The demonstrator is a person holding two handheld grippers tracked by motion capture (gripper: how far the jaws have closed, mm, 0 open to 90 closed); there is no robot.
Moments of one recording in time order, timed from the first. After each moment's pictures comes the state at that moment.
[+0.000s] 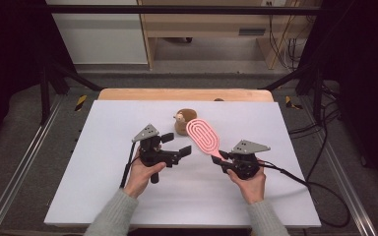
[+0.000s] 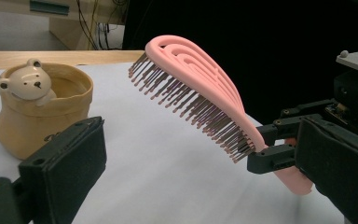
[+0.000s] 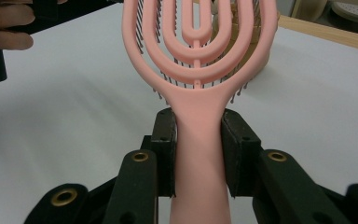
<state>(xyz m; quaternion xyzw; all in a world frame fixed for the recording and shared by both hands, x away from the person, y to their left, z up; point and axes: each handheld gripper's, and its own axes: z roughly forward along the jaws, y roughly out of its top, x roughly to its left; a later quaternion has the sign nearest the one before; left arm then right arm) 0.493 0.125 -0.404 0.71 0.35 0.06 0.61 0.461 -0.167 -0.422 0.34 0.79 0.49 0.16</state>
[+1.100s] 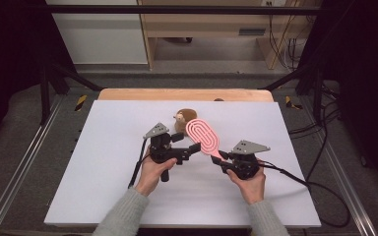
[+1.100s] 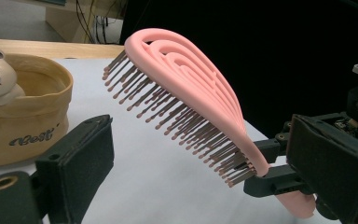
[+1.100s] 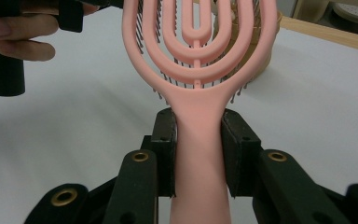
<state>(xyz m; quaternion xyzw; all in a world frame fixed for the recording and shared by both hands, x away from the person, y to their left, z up) 0.502 0.099 -0.409 0.70 0.37 0.04 0.61 0.461 -0.167 -0.422 0.34 0.79 0.49 0.16</state>
